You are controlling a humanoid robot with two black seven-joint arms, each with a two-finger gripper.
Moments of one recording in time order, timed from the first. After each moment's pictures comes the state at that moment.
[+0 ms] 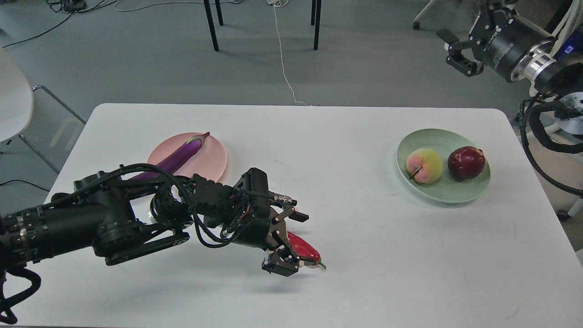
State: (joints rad) left arm -0.94 0.33 -0.11 -1.26 2.18 -0.20 -0.49; right arm 1.46 -0.79 -0.35 1.16 0.36 0.22 0.49
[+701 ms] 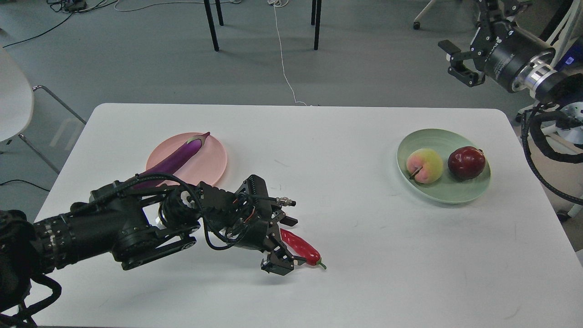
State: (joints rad) left arm -0.88 0.26 -0.09 -1.11 2.18 -0.21 -0.49; right arm 1.44 -0.81 -0.35 1.19 0.36 0.19 0.49
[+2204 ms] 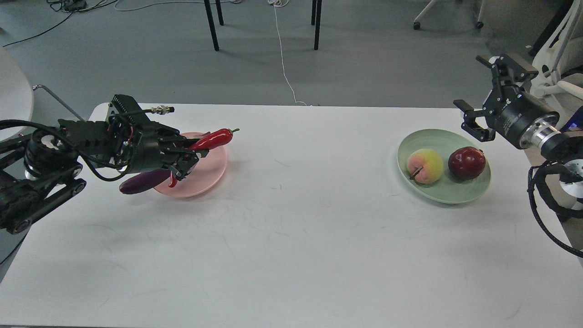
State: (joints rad) left arm -0.86 0.66 -0.41 -1.07 2.18 -0.20 -0.46; right arm 1.11 -0.87 -0.18 1.21 0.33 0.17 0.49
